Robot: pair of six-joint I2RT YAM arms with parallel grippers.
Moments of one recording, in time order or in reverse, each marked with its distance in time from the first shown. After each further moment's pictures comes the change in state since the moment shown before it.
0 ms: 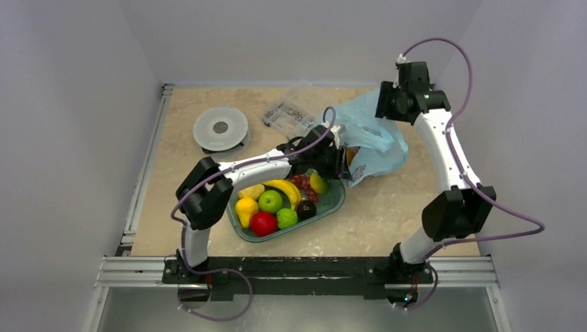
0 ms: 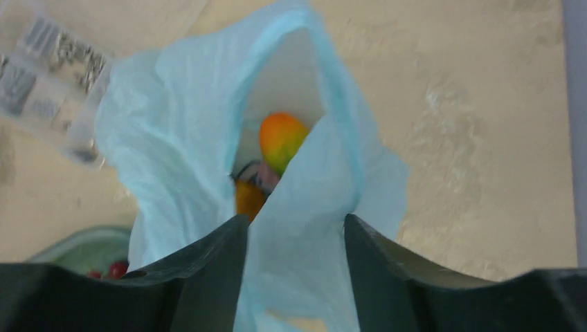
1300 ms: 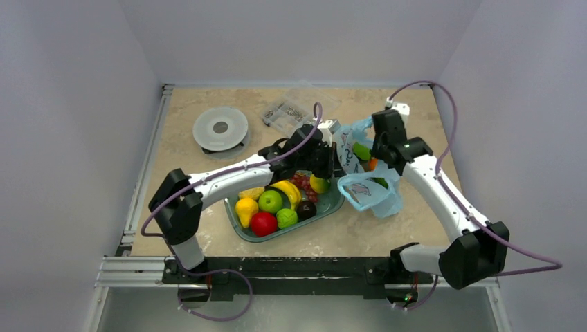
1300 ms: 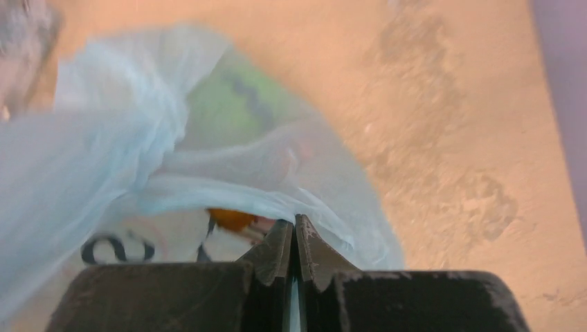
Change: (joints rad) left arm -0.006 -0.188 -0.100 0.024 0.007 0.014; right arm 0.313 -0.376 -0.651 0.140 0.387 0.204
